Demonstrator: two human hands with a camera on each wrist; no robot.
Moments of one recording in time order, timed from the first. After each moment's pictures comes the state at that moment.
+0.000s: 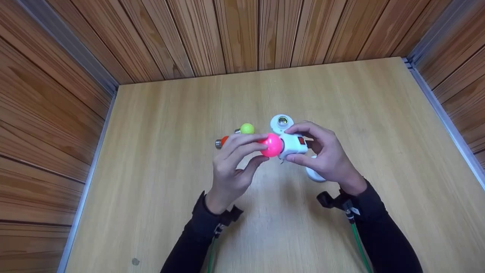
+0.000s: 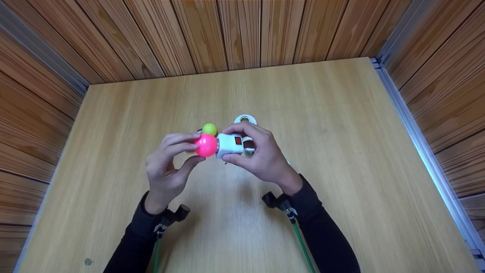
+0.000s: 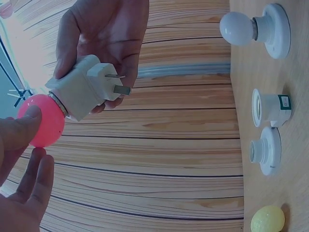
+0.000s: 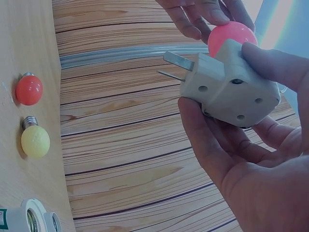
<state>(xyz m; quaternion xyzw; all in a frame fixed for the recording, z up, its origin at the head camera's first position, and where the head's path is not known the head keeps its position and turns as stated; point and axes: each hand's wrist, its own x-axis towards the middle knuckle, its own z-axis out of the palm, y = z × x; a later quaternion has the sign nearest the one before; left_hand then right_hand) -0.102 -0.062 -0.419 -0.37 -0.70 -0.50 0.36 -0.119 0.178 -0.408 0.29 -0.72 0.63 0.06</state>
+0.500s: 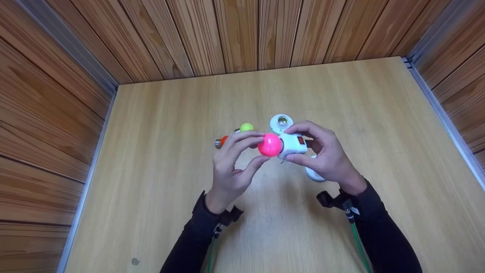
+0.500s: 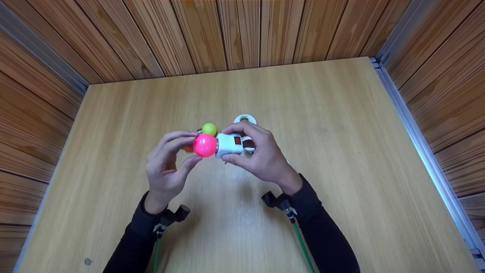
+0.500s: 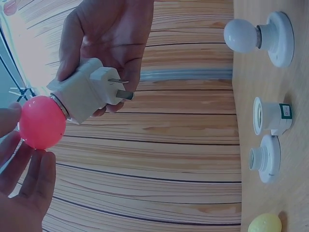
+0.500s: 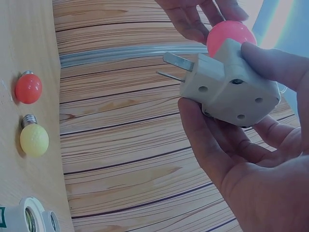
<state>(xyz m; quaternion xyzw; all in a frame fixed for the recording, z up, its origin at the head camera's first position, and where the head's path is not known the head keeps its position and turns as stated) -0.100 -0.061 -0.419 -0.34 -0.70 -0.54 0.32 -0.118 0.178 -0.408 0.30 -0.72 0.62 0.06</state>
